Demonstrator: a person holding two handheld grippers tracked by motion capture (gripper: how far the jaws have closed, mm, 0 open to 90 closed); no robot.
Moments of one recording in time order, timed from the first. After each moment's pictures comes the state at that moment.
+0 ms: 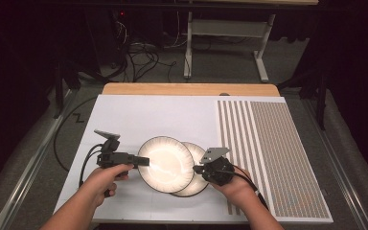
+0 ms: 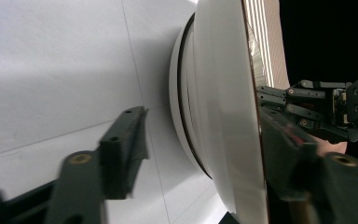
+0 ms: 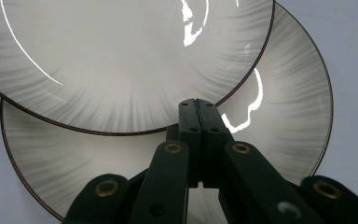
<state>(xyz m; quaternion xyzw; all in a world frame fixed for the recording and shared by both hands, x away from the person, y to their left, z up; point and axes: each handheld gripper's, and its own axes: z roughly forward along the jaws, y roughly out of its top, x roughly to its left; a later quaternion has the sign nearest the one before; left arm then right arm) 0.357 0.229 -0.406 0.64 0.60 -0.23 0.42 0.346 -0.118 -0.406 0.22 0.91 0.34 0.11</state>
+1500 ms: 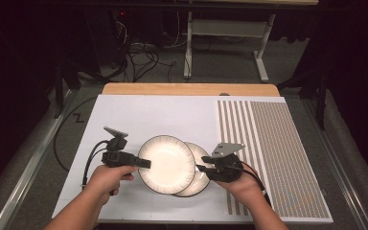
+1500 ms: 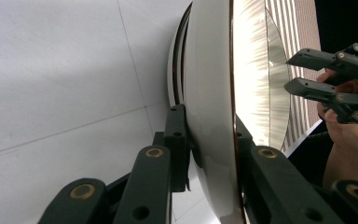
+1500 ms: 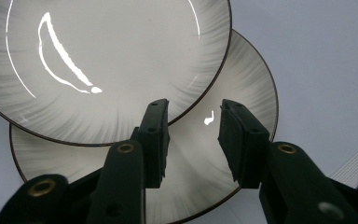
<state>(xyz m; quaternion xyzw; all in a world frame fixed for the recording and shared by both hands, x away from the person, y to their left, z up) 0.356 0.210 -0.388 0.69 0.60 -0.18 0.37 0.348 -0.140 -0.392 0.25 0.88 0.39 0.12</state>
